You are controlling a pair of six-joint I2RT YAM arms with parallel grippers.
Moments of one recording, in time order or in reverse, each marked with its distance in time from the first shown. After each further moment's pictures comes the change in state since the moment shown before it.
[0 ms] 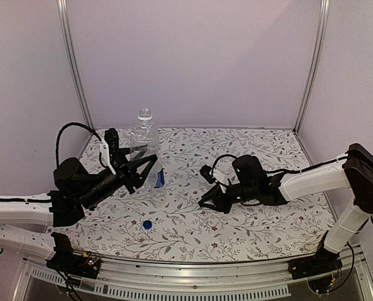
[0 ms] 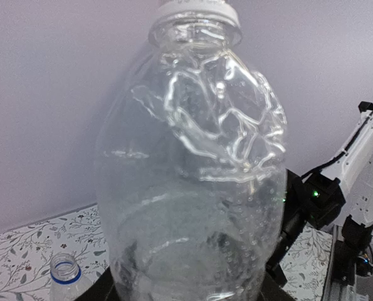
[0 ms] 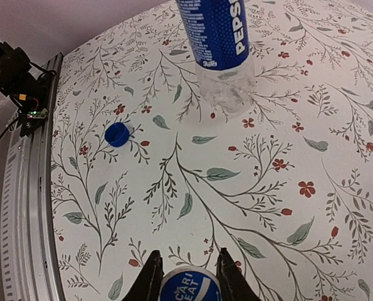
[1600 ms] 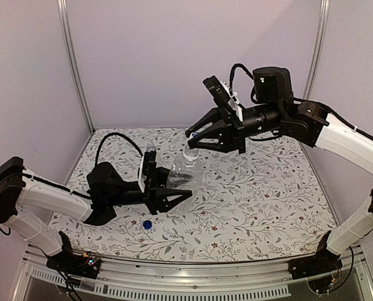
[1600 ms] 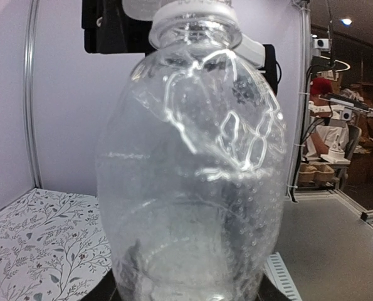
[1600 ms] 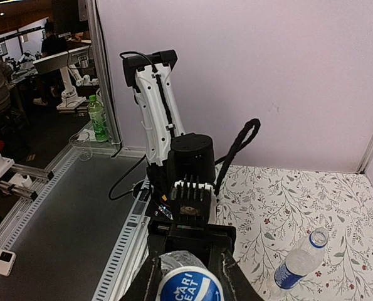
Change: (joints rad) left arm -0.016 0.474 0.064 0.458 0.626 -0.069; right arm 0.034 -0.137 0.747 -0.560 -0.452 -0.216
